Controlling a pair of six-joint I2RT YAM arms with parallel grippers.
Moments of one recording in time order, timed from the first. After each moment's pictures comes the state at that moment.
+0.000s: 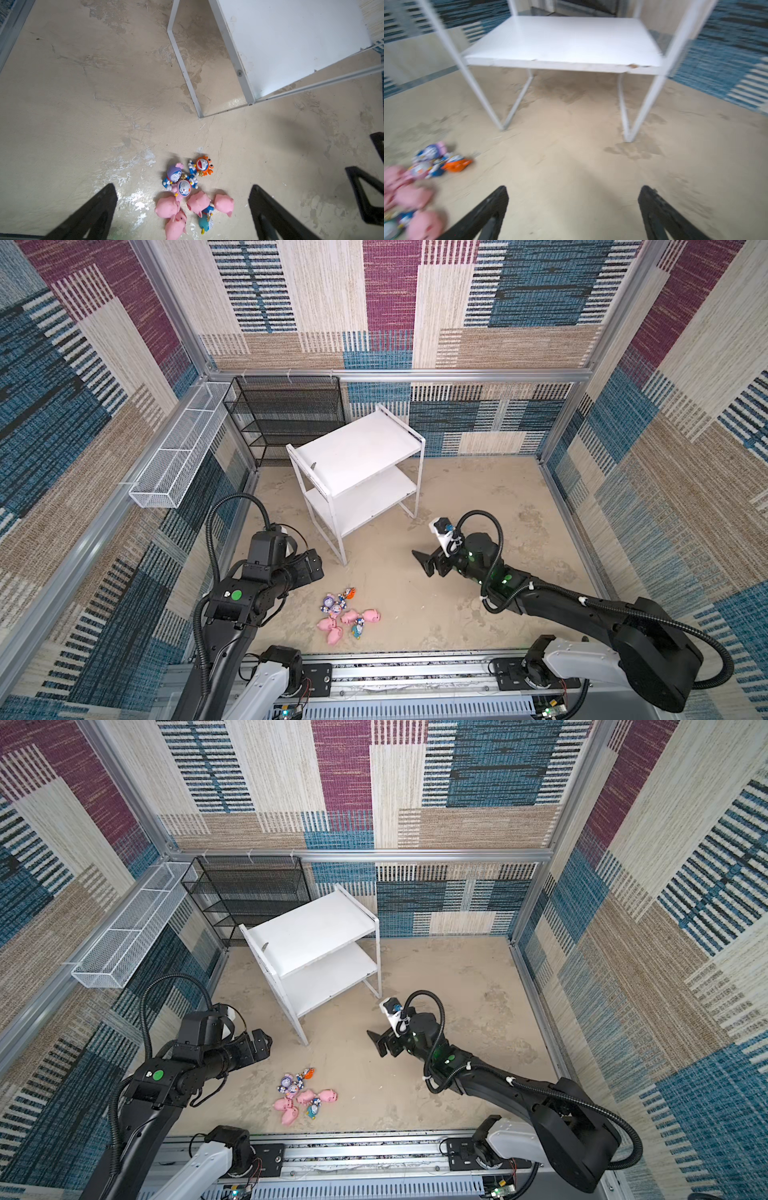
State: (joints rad) left arm -0.19 0.77 0.94 -1.07 0.01 -0.48; right arm 0.76 1.22 0.52 0.32 -0.07 -0.01
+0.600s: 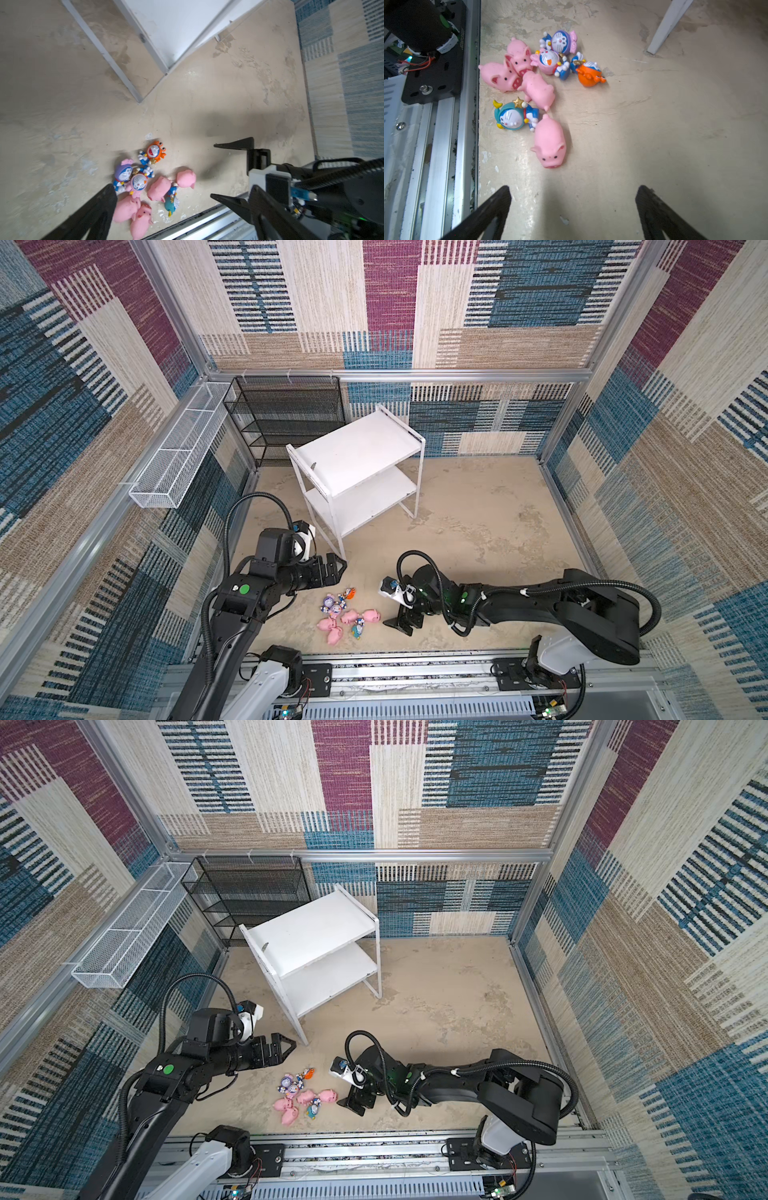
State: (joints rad) left arm -0.24 0.81 0.92 -0.99 0.36 -0.37; right arm 1.08 1.55 0.63 0.21 -0.22 -0.14
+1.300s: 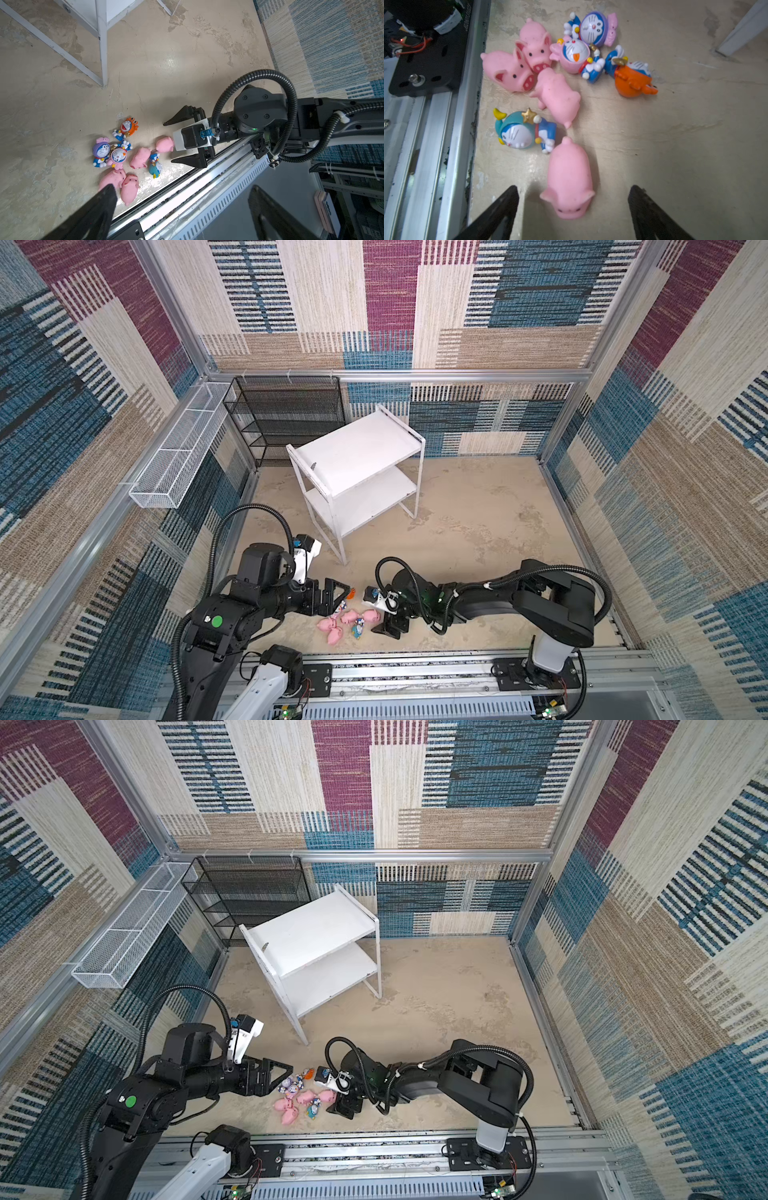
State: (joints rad) left arm -0.30 0.66 1.02 -1.21 0.45 -0.24; right arm 1.11 1.77 0.75 0.23 -0.28 -0.19
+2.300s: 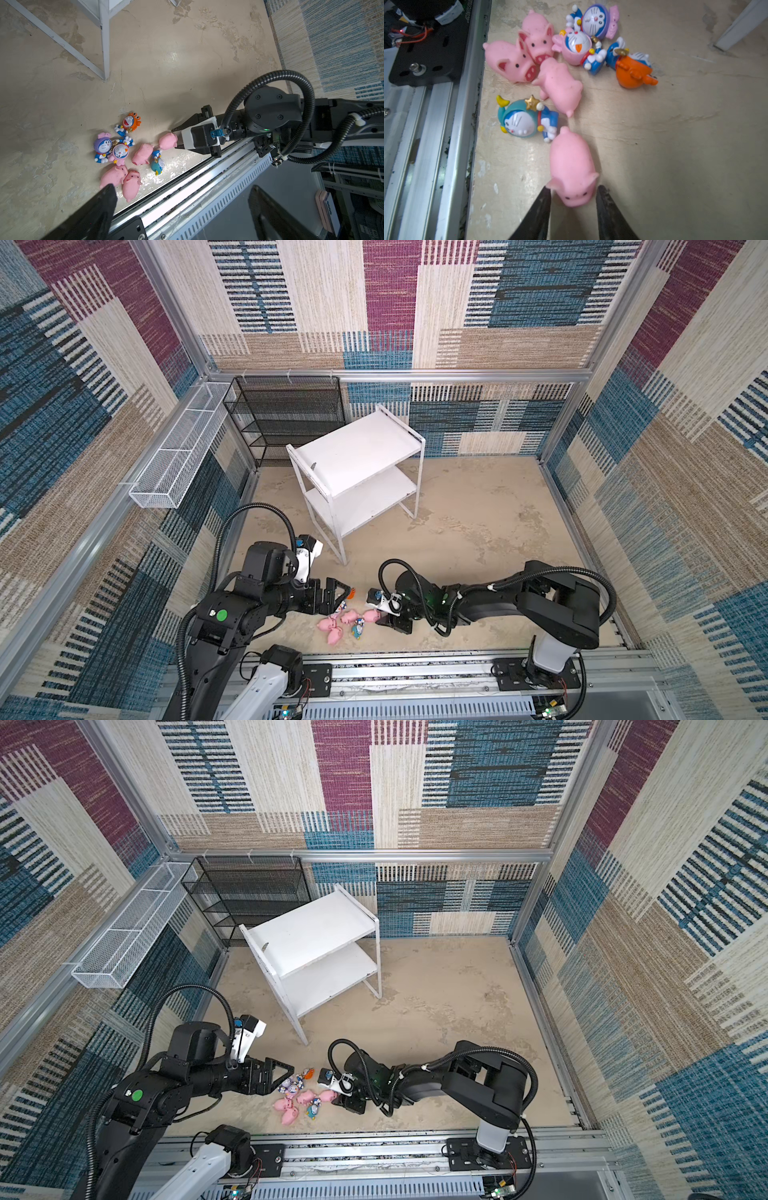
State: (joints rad) left arm -0.30 0.70 1.01 -1.22 0.43 -0.24; right arm 1.11 1.72 0.70 0.25 -0.27 -0.20
